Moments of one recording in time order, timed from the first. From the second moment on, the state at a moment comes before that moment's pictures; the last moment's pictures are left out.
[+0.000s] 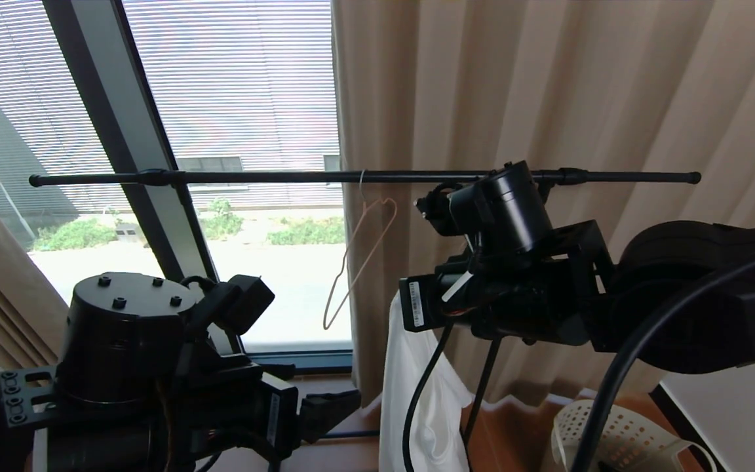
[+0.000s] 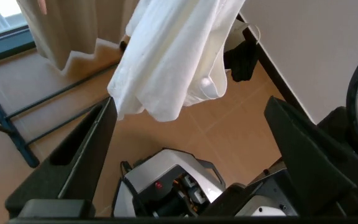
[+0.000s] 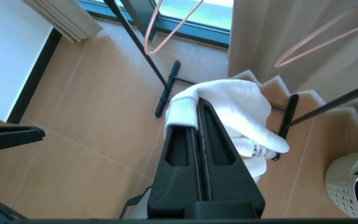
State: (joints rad) left arm -0.70 1.48 -0.58 -0.33 -0.08 -0.30; right arm 0.82 1.88 -1.32 0.08 -0.23 0.45
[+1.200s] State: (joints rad) left arm -0.77 1.73 -0.57 -0.62 0.19 -0.37; right arm 0.91 1.96 -1.51 -0.01 -0.45 0.51
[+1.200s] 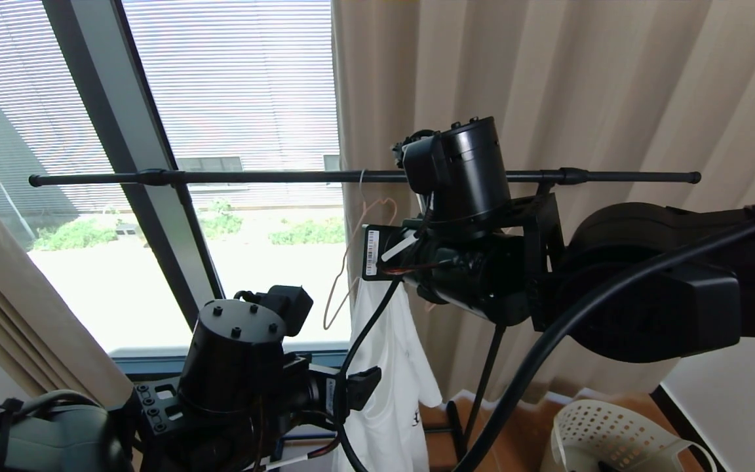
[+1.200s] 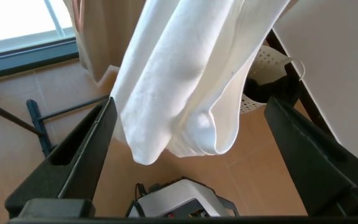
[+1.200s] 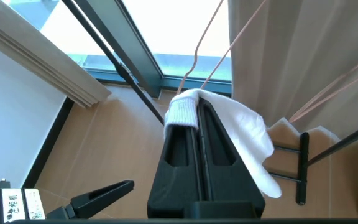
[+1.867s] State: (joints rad) left arm -0.79 1.81 -0.57 -0.67 0.27 -0.37; right arm 0.93 1.95 -1.51 -0.01 -0.47 0.52
